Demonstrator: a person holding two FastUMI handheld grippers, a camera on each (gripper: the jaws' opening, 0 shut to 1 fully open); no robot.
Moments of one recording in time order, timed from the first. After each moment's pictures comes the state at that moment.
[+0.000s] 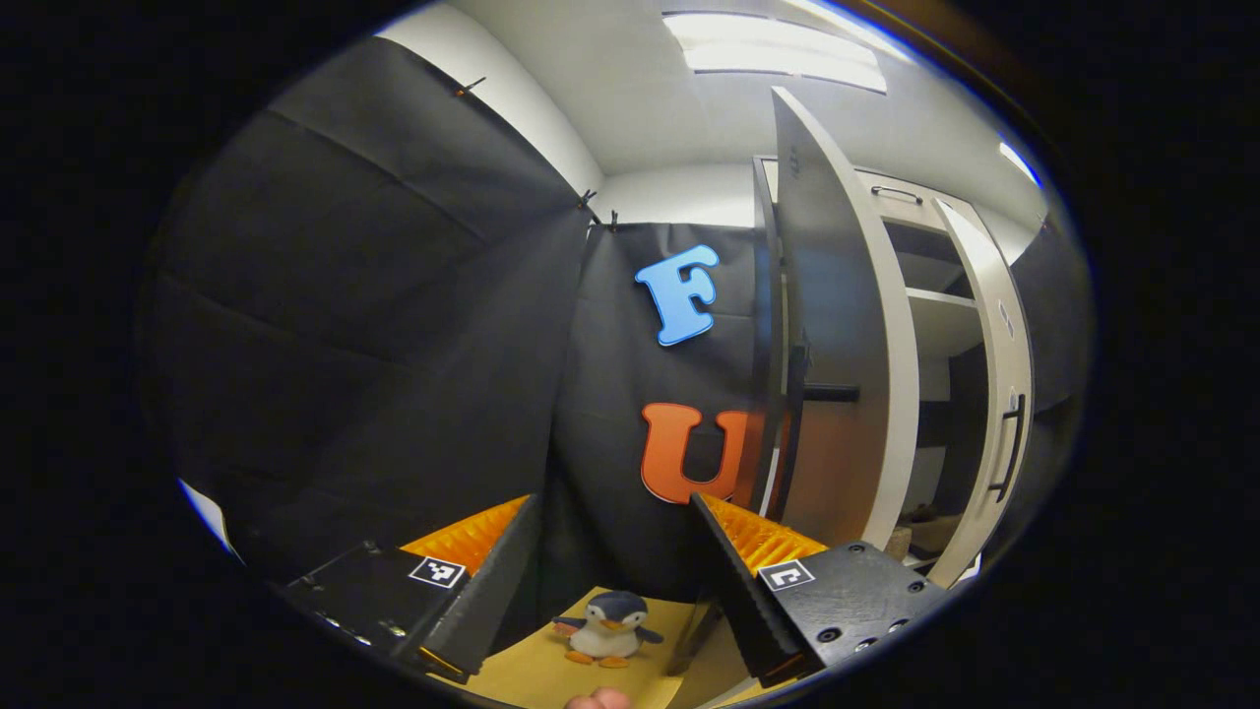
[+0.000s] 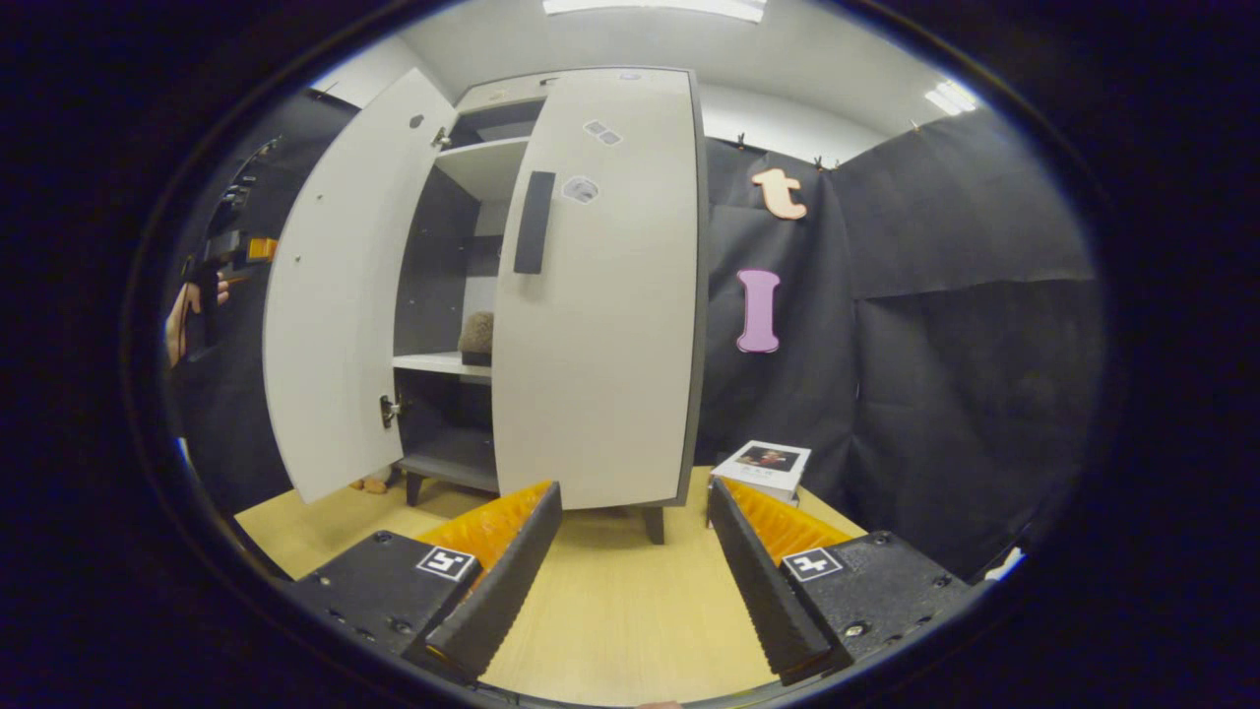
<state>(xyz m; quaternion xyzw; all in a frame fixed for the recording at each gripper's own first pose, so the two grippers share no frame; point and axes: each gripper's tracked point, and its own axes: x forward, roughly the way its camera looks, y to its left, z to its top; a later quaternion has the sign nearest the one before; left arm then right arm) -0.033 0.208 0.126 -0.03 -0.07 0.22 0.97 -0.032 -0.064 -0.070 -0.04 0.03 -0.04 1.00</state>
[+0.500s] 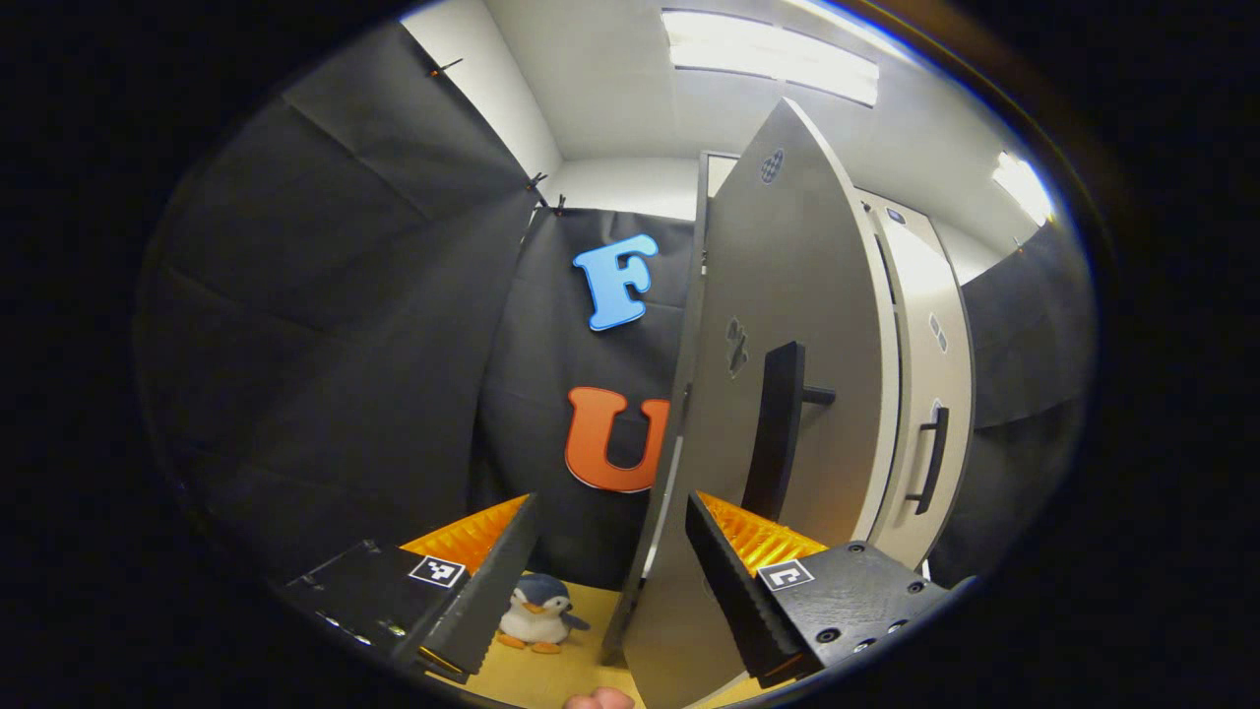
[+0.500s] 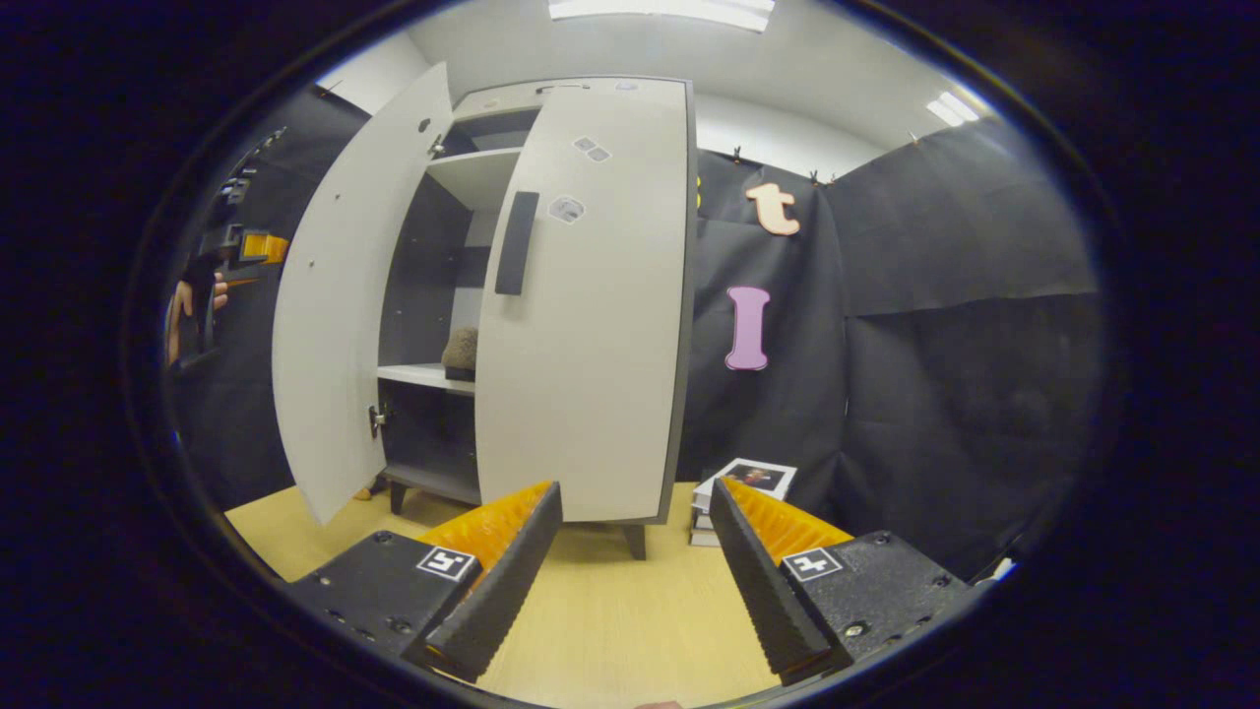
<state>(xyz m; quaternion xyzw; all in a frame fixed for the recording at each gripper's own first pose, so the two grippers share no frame) -0.008 0.134 0.123 -0.06 -0.07 0.12 0.99 -0.026 -0.078 -0.048 -0.05 0.02 -0.05 1.00</state>
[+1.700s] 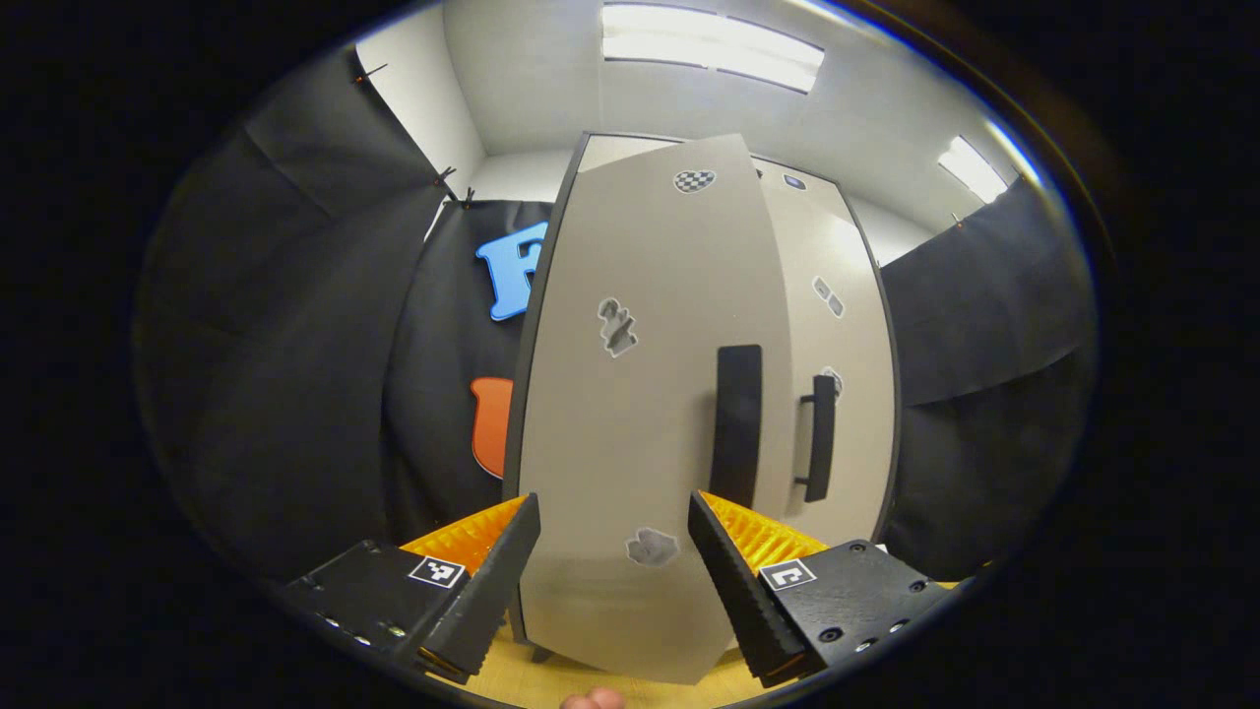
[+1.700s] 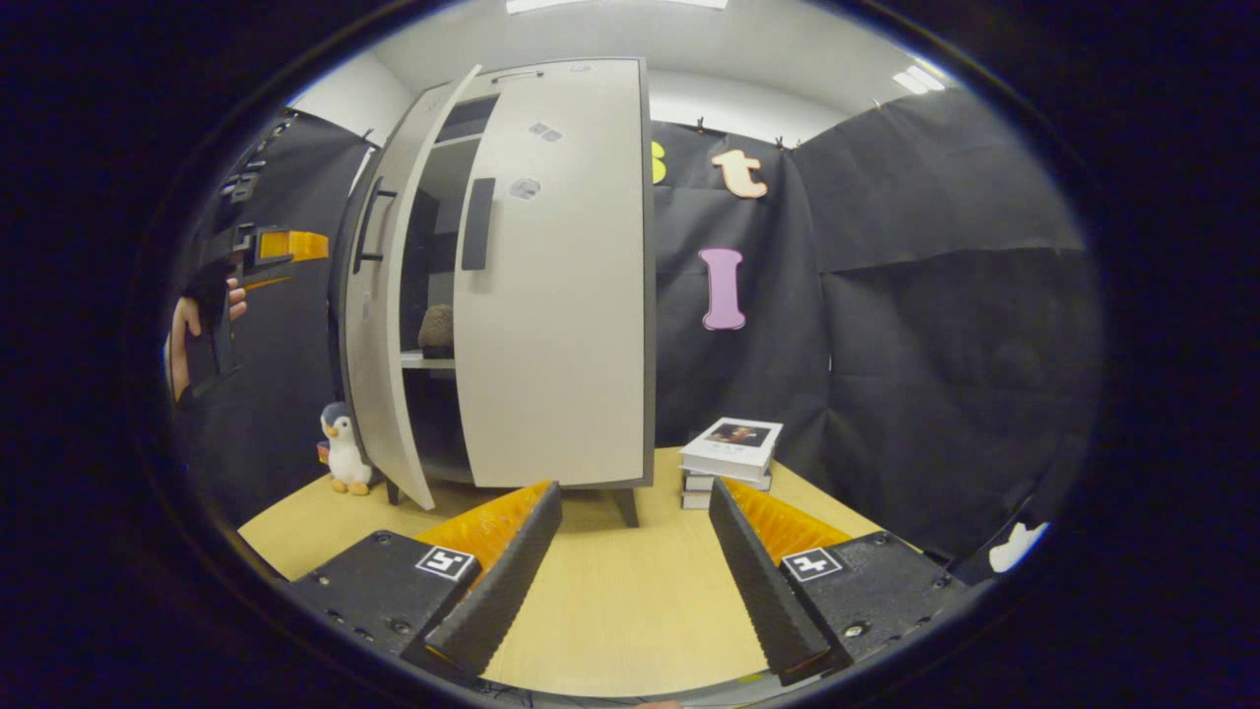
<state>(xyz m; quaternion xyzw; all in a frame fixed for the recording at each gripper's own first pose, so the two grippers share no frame) 0.015 0.015 0.097 -0.04 -0.04 0.03 1.00 -0.050 -0.099 -0.085 0.01 0.07 -0.07 1.00</state>
